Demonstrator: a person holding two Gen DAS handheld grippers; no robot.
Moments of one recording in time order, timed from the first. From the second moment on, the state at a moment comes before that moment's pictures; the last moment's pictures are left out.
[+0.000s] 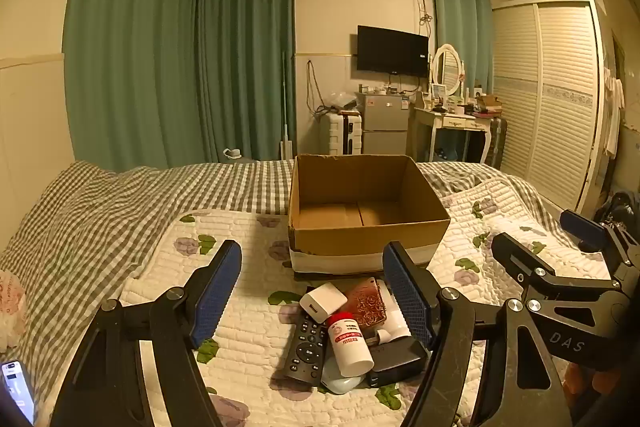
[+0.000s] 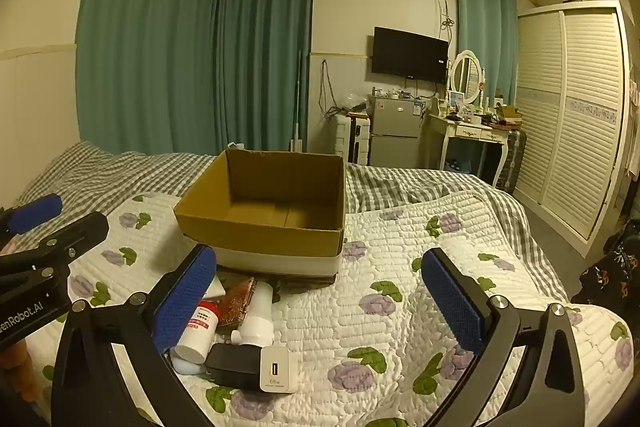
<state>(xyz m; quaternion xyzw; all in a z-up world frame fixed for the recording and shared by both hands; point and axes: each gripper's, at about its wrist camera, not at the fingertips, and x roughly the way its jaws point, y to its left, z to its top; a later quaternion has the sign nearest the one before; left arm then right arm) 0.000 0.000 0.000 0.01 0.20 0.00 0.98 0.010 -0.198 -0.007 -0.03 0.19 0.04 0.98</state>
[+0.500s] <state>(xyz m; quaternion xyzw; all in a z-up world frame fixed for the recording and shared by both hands) -0.002 -0.005 -0.003 0.01 0.20 -0.01 0.98 0.008 -0.195 -0.010 -0.03 0.20 0.04 0.98</state>
